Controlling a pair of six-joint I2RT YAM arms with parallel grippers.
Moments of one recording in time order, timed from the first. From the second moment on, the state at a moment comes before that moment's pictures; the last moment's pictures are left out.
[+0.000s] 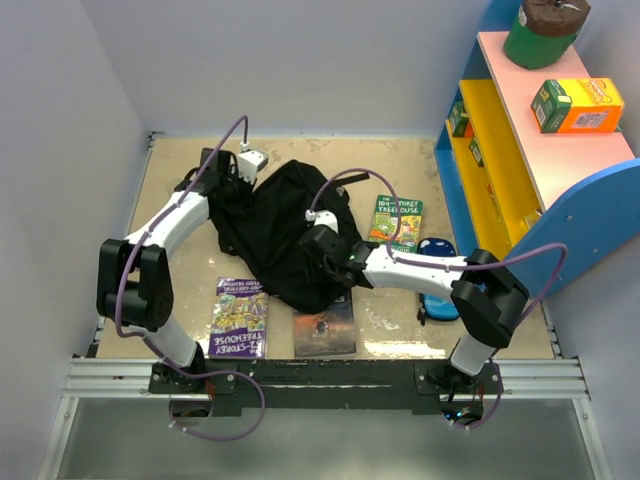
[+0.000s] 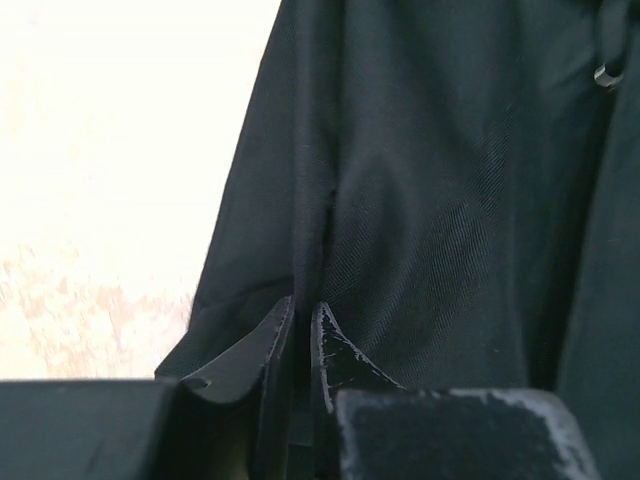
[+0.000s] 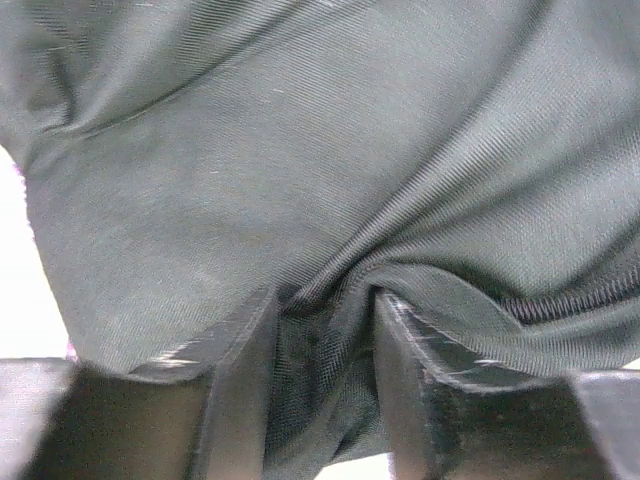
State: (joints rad) left arm -0.18 1.66 1.23 -0.39 0.20 0.32; right arm 0.98 1.70 1.11 -0.33 0.31 0.62
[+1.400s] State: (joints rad) left arm -0.07 1.66 1.14 -0.35 0.16 0.32; right arm 0.76 1.61 0.94 -0.25 0.24 0.71
